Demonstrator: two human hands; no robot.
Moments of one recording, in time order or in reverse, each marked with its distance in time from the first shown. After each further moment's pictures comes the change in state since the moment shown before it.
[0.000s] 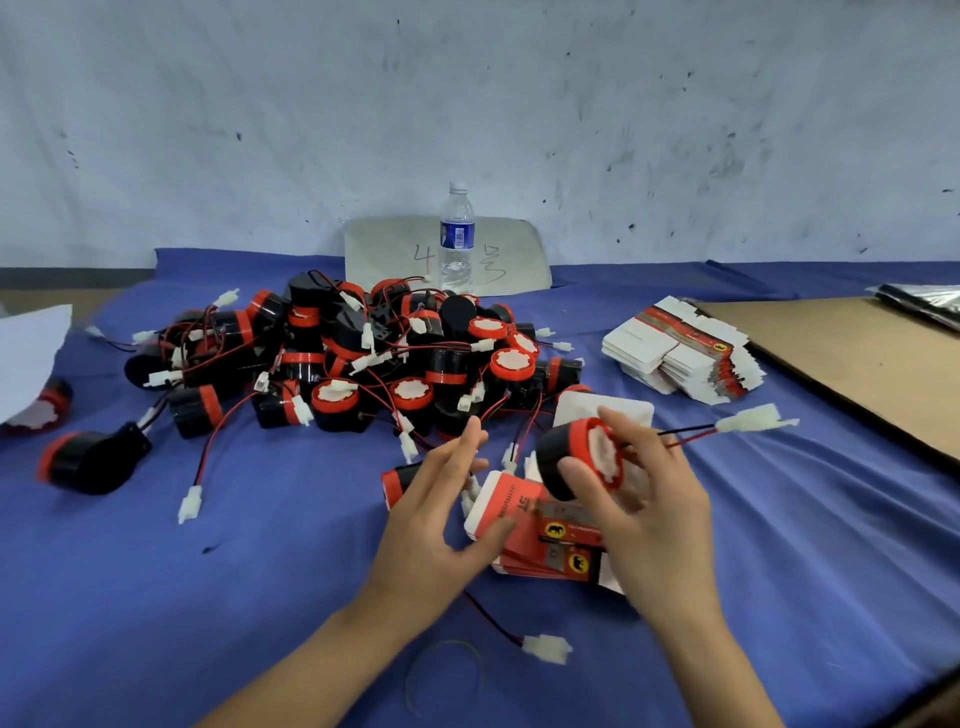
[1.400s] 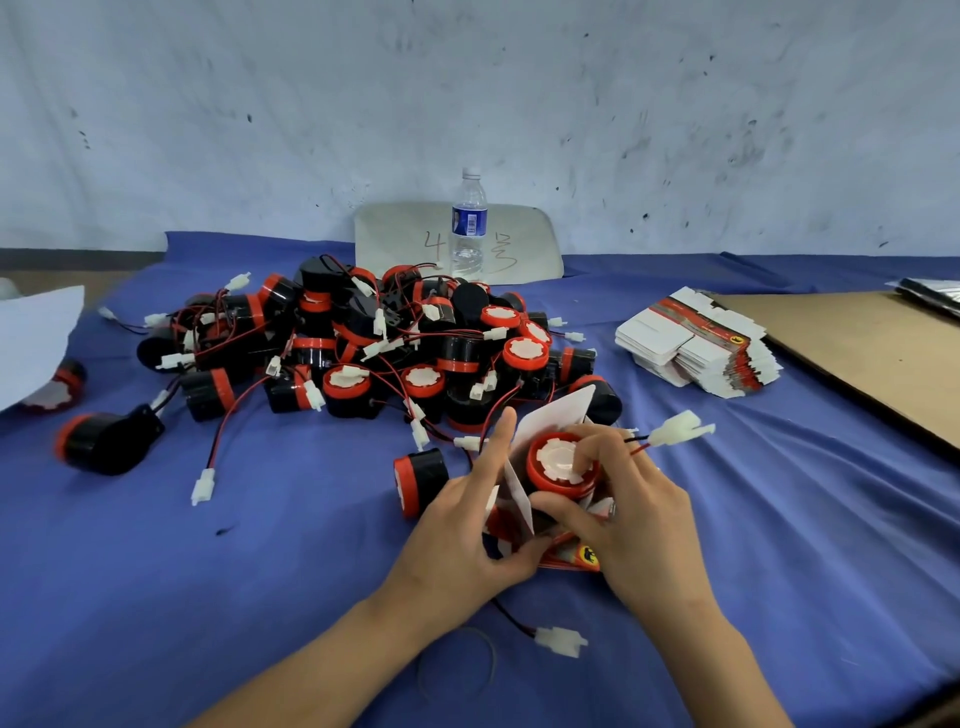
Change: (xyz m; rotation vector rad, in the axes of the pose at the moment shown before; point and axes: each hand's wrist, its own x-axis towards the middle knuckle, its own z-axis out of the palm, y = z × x) left_hand -0.008 0.002 0.008 -0.083 -0.170 -0.109; right_hand -0.003 0.003 0.008 -0.310 -0.161 -0.303
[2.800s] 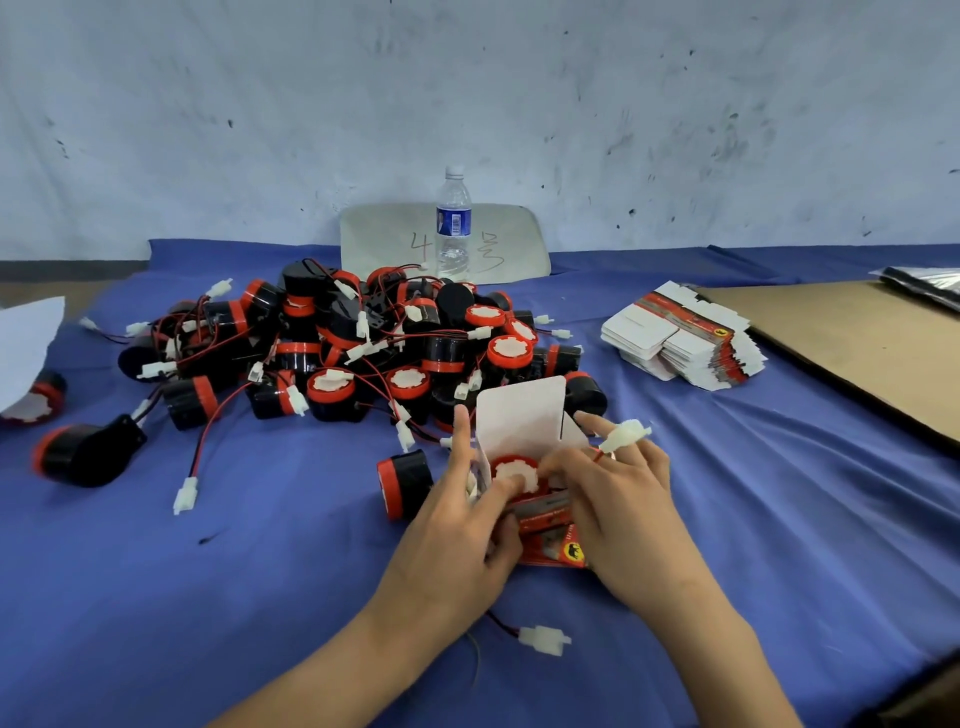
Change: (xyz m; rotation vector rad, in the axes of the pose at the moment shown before) left_hand 0.001 0.011 0.005 0.433 0.003 0.085; right_hand 0.006 0.014 -0.009 -0.365 -0.346 -0.026
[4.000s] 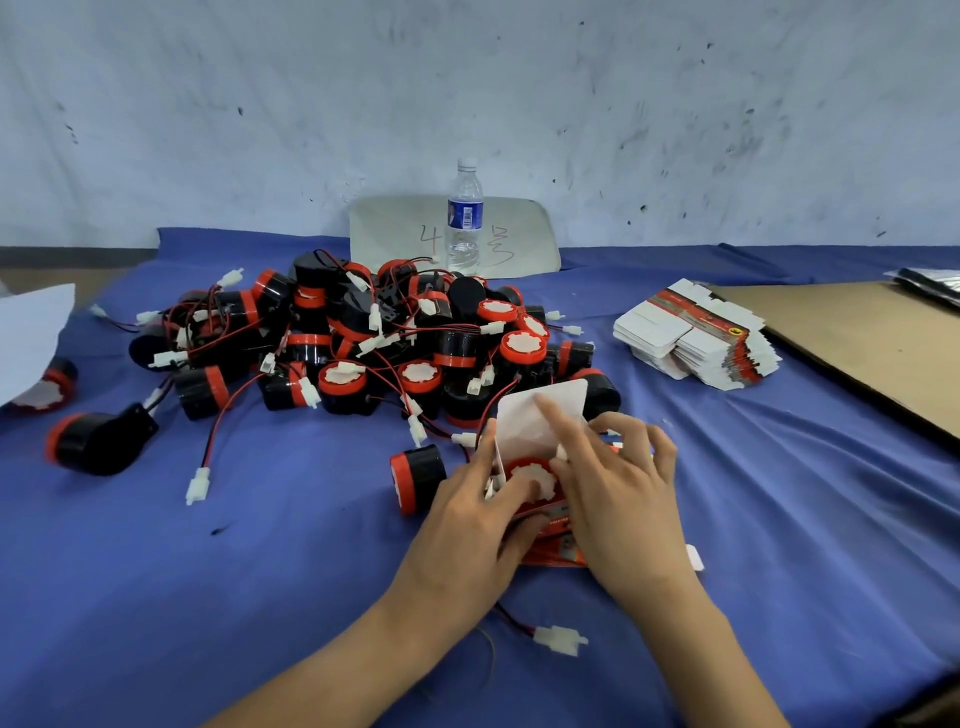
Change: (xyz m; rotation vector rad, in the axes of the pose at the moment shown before) left_hand -0.001 -0.008 0.007 -0.100 0.002 -0.029; right_hand 0.007 -0.010 0.023 -0.147 0.396 -0.061
